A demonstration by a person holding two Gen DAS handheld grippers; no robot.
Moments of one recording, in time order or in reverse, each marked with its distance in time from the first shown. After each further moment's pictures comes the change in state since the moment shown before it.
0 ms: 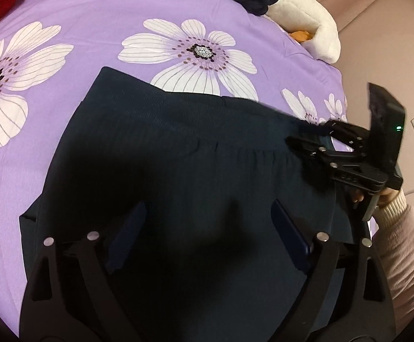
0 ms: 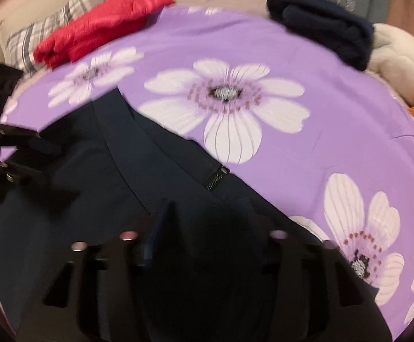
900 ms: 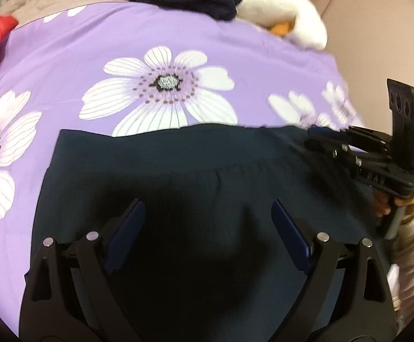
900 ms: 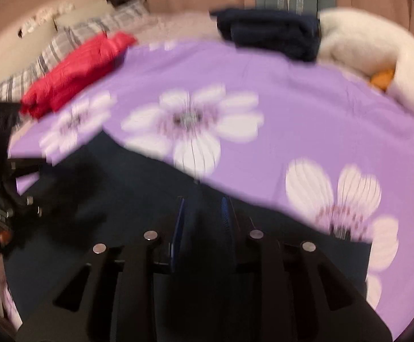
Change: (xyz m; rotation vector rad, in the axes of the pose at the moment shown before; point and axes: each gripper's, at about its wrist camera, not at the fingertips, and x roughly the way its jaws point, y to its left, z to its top) left arm 0.036 -0.060 0.025 0.200 -0.047 0.125; right arm -0.039 -0.031 -0.026 0.218 -0.120 -0.084
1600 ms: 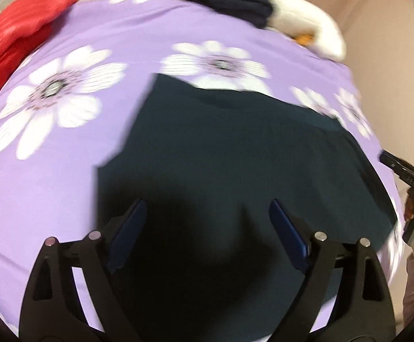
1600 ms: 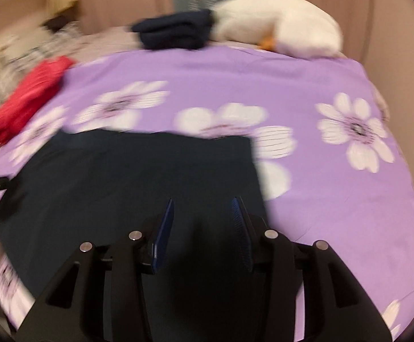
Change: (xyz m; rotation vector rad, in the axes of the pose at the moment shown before) left arm -0.104 0.027 -0.102 -0.087 -0.061 0.060; right arm -0.131 -0.009 -0.112 0.217 -0.091 -0.213
